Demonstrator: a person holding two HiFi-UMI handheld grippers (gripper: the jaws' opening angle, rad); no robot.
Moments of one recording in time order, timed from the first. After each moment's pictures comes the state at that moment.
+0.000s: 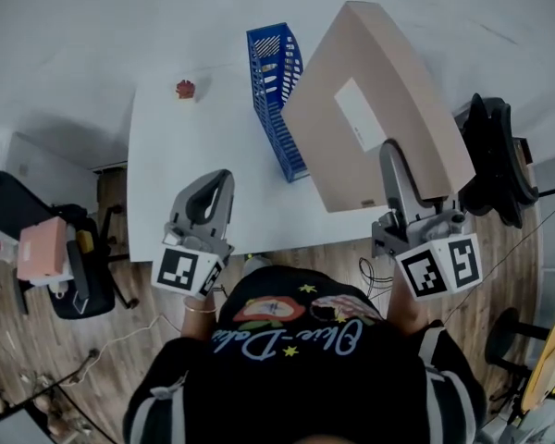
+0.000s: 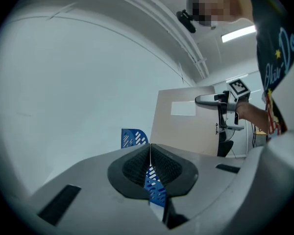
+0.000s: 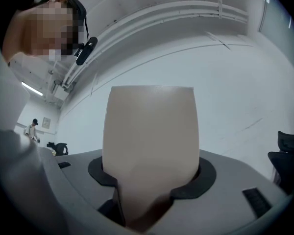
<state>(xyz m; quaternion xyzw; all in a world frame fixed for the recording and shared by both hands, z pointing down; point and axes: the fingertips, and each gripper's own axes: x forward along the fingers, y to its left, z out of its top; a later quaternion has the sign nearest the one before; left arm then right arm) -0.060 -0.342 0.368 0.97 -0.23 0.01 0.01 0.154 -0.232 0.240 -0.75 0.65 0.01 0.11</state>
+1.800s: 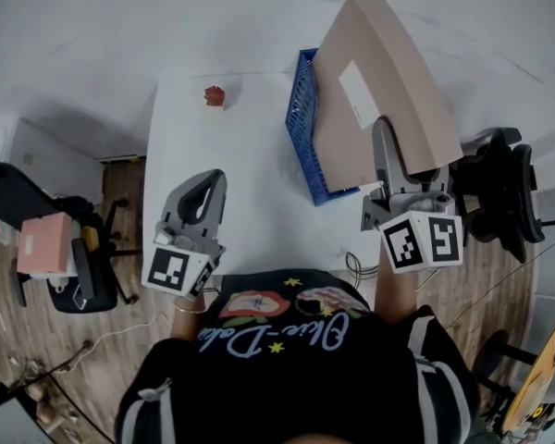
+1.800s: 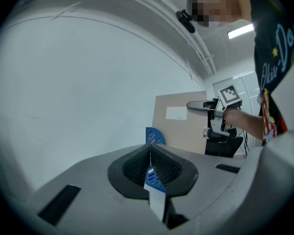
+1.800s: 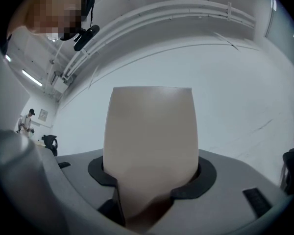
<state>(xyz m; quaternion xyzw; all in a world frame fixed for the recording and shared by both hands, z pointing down) -0.110 -0.433 0.375 0.96 -0.27 0.03 0.02 0.139 -0.368 0.256 -0.76 0.65 0.04 0.09</state>
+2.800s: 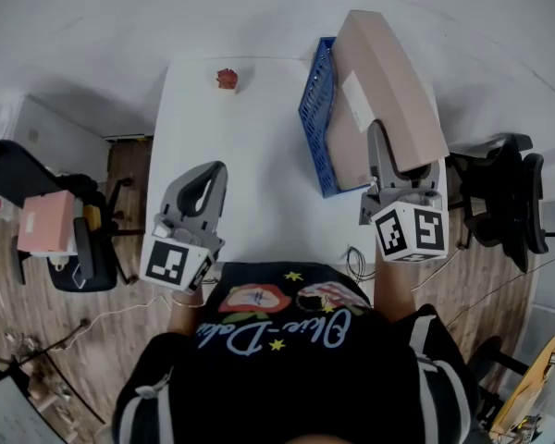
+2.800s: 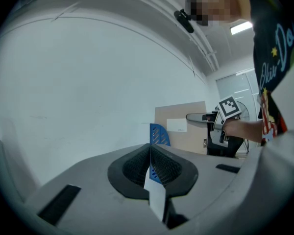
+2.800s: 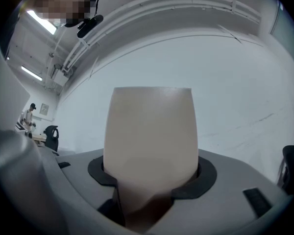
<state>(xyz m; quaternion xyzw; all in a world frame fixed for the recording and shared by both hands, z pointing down) -0.126 -0.433 0.381 0.96 -0.29 0.05 0.03 0.137 -0.386 0.317 -0.76 0.65 0.01 0.05</state>
